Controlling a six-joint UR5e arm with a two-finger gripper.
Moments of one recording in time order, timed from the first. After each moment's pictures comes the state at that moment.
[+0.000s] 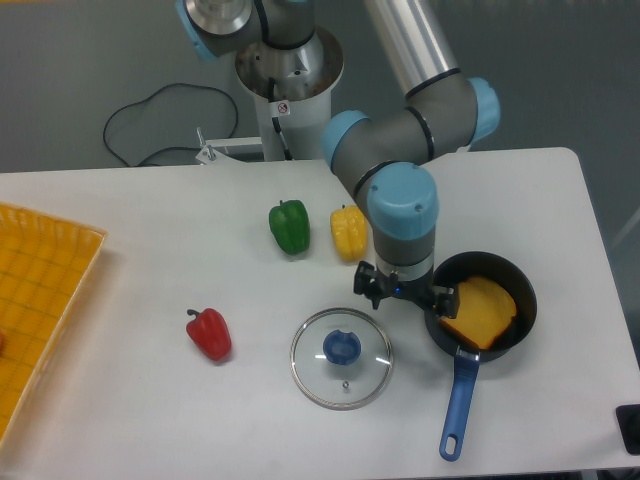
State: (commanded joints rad) arm 2.47 -2.02 -1.58 -0.98 1.63 0.69
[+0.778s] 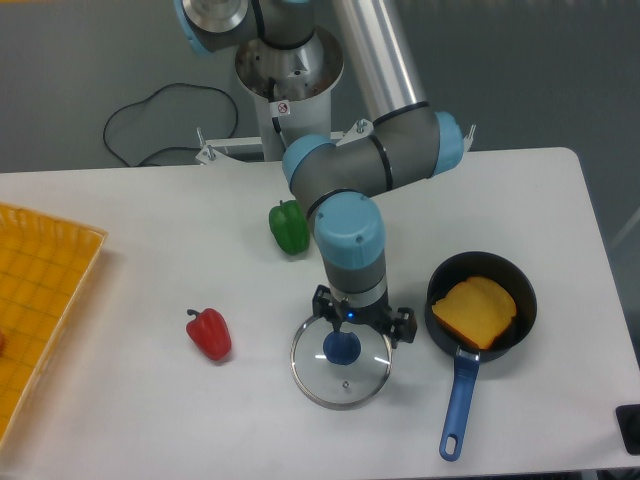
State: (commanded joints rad) arm 2.41 -2.08 -1.57 -0.96 1.60 0.72
